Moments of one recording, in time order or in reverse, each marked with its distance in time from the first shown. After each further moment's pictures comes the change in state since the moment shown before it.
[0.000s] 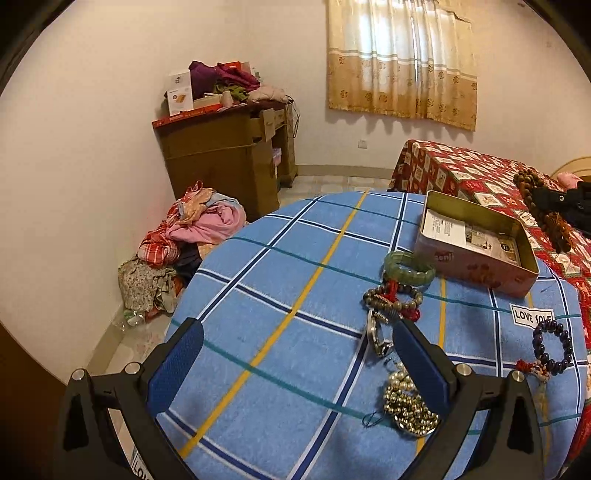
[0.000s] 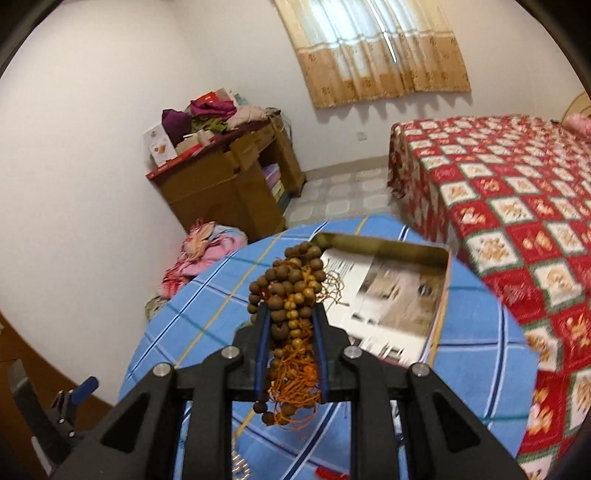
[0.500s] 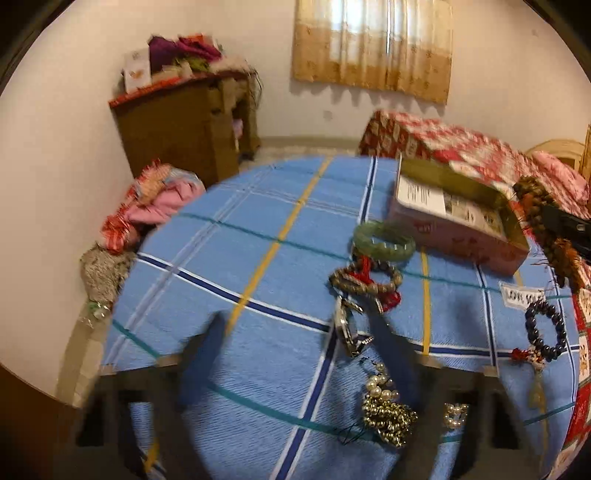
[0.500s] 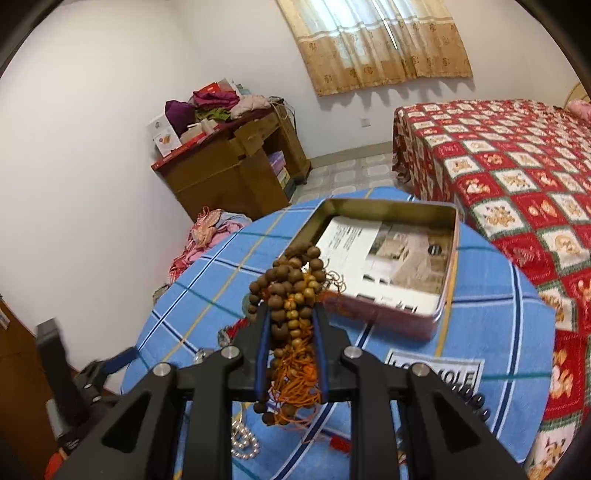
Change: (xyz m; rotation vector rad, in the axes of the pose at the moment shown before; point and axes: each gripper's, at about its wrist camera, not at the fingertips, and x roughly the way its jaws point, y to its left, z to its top) left arm 0.052 -0.018 -0.001 0.043 0.145 -0.152; right arm -0.008 0.003 -0.042 0.028 0.047 0.048
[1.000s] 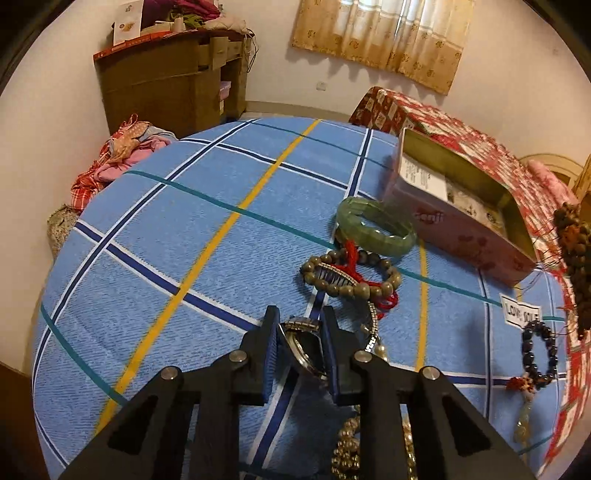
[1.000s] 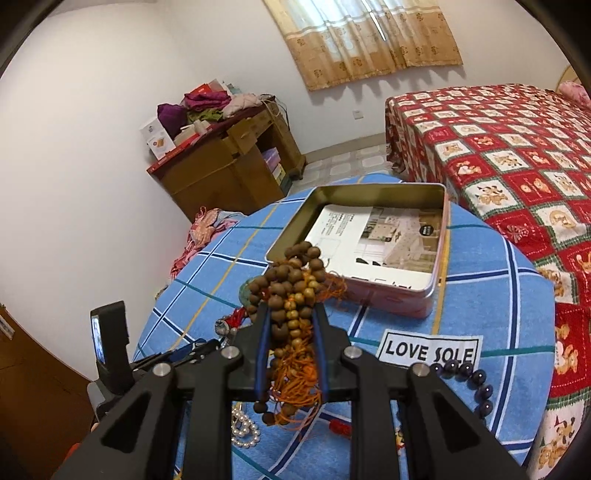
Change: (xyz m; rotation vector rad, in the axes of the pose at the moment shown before) left arm 0.036 -0.004 0.003 -0.089 0.092 -0.105; right arm -0.009 -0.010 -0.007 0.050 0.001 -0.011
